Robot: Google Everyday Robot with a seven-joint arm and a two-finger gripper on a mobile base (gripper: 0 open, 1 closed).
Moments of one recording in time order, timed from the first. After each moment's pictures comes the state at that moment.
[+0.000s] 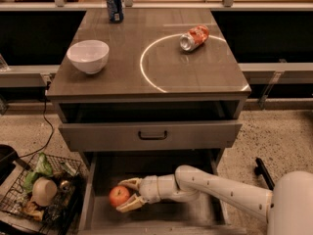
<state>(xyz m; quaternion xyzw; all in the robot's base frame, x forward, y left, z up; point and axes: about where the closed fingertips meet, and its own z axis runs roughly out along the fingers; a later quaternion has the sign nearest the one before) 0.466 0.124 0.426 -0.54 0.56 0.46 0.41</state>
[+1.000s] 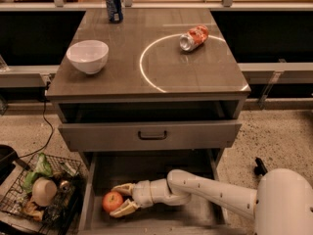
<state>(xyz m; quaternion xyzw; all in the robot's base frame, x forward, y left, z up) 0.455 0.154 0.395 -0.55 0.55 0.48 0.40</state>
